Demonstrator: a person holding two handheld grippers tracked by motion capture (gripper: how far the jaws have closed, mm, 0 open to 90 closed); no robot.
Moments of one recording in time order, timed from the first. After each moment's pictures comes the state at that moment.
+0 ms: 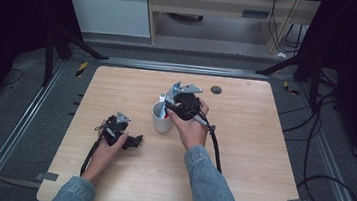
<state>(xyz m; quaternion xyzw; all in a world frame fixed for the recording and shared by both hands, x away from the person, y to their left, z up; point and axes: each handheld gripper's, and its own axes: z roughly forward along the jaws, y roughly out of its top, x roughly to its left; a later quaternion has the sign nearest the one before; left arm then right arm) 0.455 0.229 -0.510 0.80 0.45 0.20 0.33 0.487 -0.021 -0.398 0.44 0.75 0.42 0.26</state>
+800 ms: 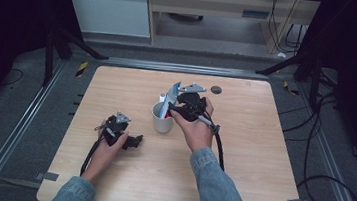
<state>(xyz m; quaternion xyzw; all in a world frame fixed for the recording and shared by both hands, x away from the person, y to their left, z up) 0.455 0.229 -0.510 0.80 0.45 0.20 0.33 0.476 -0.033 -0.383 0.44 0.76 0.39 0.27</state>
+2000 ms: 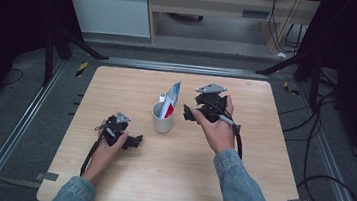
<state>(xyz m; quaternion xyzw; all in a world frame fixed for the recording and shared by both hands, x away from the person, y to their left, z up) 0.455 0.229 -0.510 0.80 0.45 0.20 0.33 0.469 -0.085 -0.367 0.43 0.77 0.38 0.28</state>
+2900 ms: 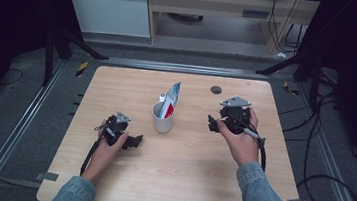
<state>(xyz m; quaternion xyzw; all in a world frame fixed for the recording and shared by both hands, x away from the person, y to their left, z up) 0.455 0.229 -0.510 0.80 0.45 0.20 0.33 0.449 -0.152 -0.391 0.43 0.78 0.34 0.31</state>
